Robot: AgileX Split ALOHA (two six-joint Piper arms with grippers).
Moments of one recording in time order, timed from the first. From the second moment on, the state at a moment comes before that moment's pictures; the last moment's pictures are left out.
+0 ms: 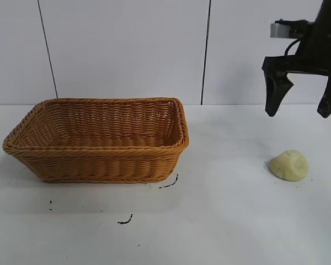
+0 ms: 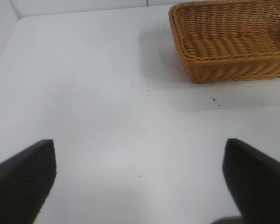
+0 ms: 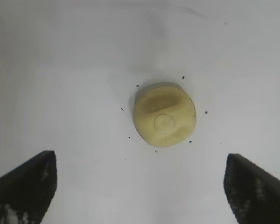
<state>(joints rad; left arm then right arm) 0.00 -0.01 -0.50 0.00 1.07 0.08 0.08 2.00 -1.54 0.06 1.03 -0.09</state>
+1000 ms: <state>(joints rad) 0.00 -0.01 -0.50 0.00 1.07 0.08 0.08 2.24 -1.54 0.02 0.90 -0.03</state>
